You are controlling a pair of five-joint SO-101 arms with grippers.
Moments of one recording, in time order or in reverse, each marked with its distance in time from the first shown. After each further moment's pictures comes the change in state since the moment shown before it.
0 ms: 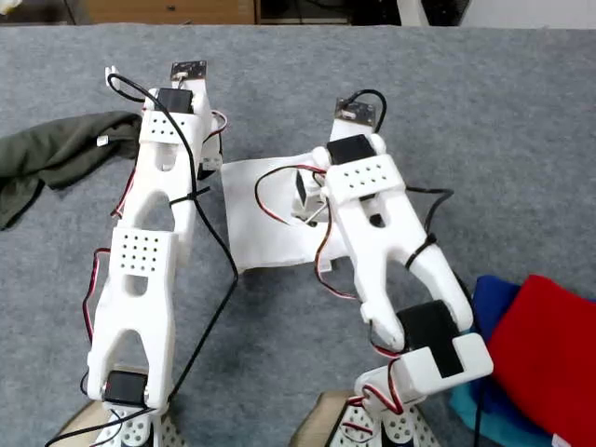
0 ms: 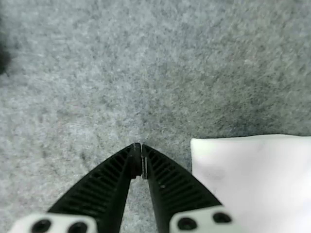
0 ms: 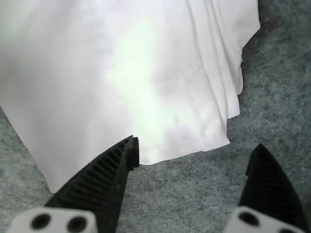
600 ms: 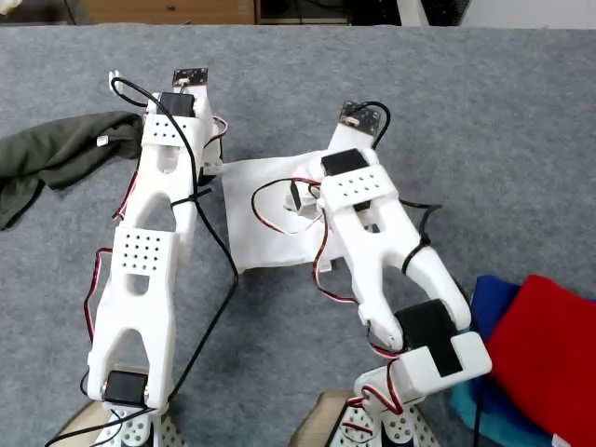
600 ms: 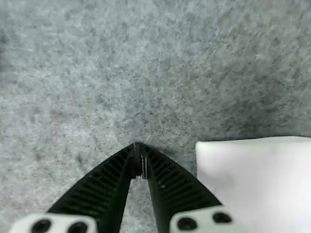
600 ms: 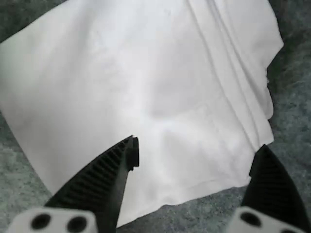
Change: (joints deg) left arm 0.0 2.2 -0.3 0.0 -0.1; right arm -0.6 1.5 6.8 -15.1 -8.4
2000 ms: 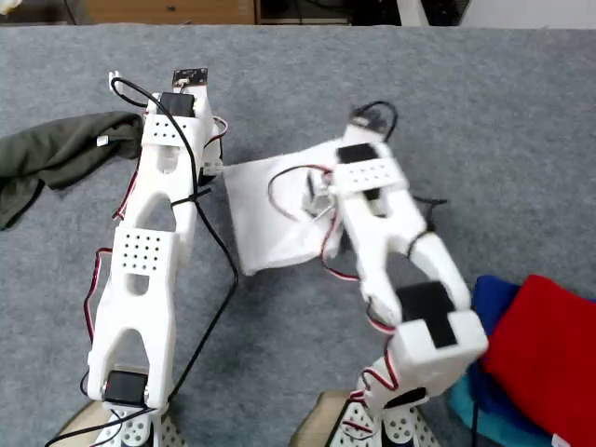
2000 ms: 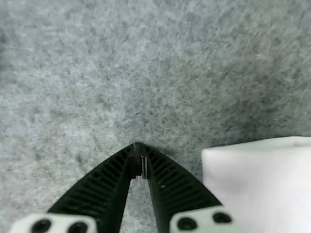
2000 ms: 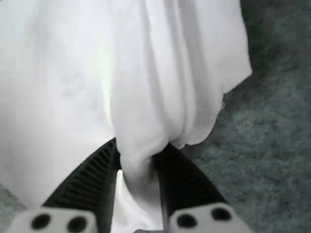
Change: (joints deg) left arm -0.4 0.0 0.0 0.0 0.0; right arm 6.3 4.0 -3.2 2.0 8.9
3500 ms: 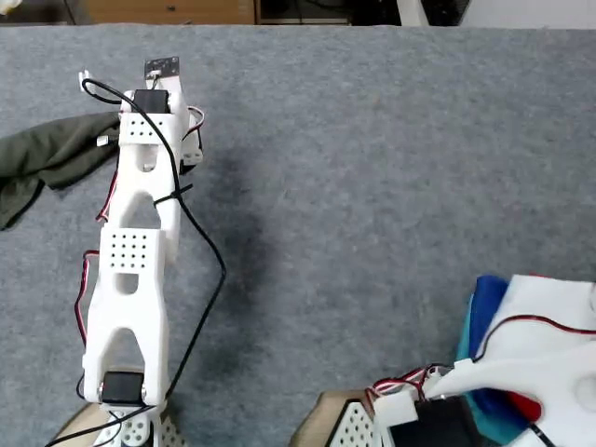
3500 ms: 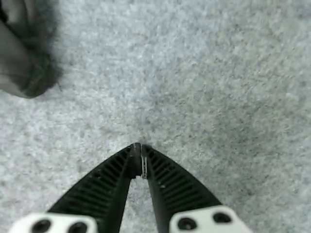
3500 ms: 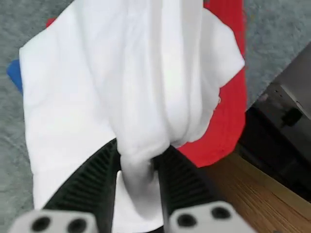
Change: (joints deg) left arm -4.4 0.6 -3.5 -1.5 0.1; right arm 89.7 -39.0 1.7 25.6 62.5
